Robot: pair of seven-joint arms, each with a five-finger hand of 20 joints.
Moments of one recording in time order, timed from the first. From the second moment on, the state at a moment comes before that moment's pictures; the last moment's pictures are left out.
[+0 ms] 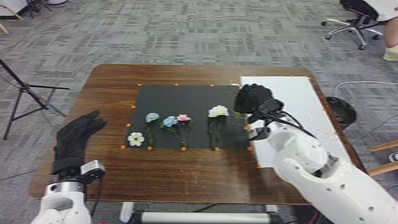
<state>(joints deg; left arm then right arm) 120.1 -67.8 -96.8 -107.8 57.9 10.8 21.4 -74.9 -47.3 48.8 -105.7 -125.8 10.2 21.4</state>
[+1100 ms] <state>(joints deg) 119.6 -67.7 -96.5 -107.7 58.1 10.0 20.3 -77.1 -51.6 45.2 -102.3 -126.7 11.7 20.8</state>
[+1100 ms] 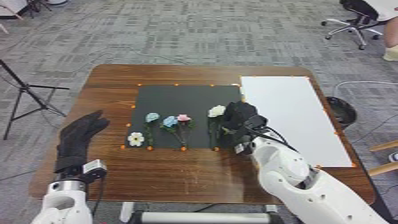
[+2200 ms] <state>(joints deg) 120.3 -67.8 -98.5 -108.8 68.0 8.9 21.1 -88.1 -52.7 80.0 -113.7 -90.5 -17.1 -1.9</state>
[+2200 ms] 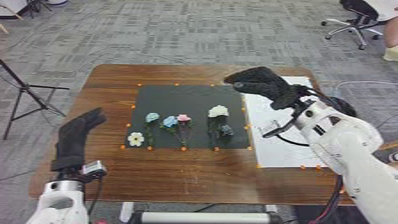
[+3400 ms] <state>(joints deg) 121.8 -68.8 -96.7 -118.0 65.3 7.1 28.9 -117.0 -71.3 95.0 -123.8 -67.8 -11.1 -11.7</state>
